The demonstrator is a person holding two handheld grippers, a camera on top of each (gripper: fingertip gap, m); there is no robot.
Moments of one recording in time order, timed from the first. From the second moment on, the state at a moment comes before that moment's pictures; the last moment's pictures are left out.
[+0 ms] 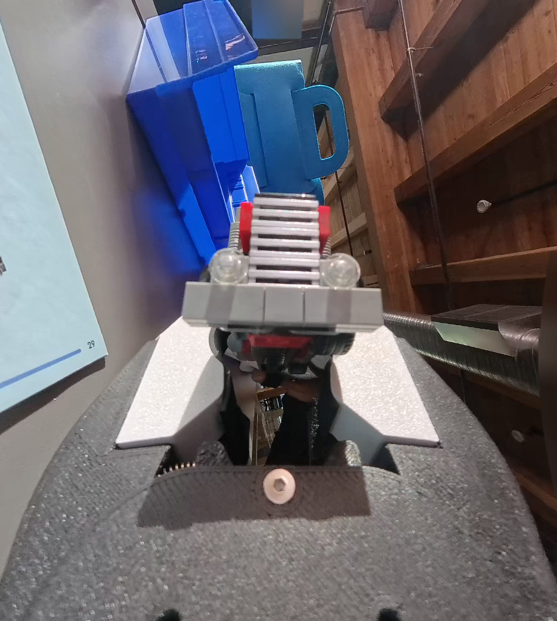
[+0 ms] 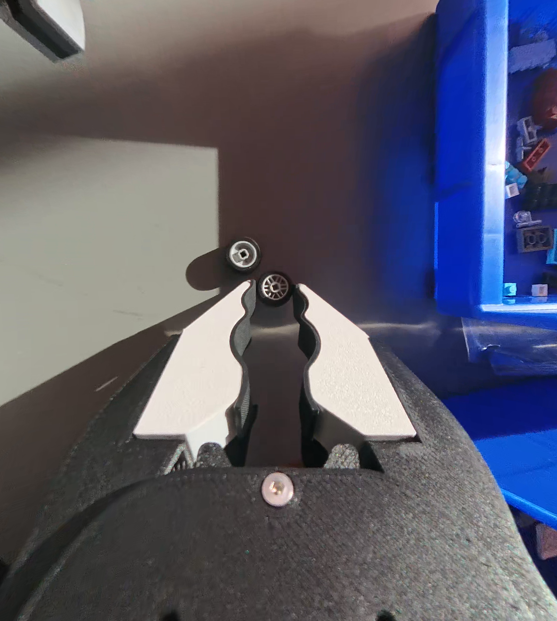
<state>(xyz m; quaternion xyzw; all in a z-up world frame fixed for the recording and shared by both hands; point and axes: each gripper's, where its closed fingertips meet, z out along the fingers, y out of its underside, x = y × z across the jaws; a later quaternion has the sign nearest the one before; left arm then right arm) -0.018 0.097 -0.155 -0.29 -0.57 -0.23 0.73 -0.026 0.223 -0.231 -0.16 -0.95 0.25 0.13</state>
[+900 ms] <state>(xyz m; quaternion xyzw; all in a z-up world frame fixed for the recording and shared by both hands) -0.021 0.089 -0.171 -0.27 -0.62 -0.23 0.70 -0.003 0.161 -0.187 -0.09 -0.88 0.46 0.10</state>
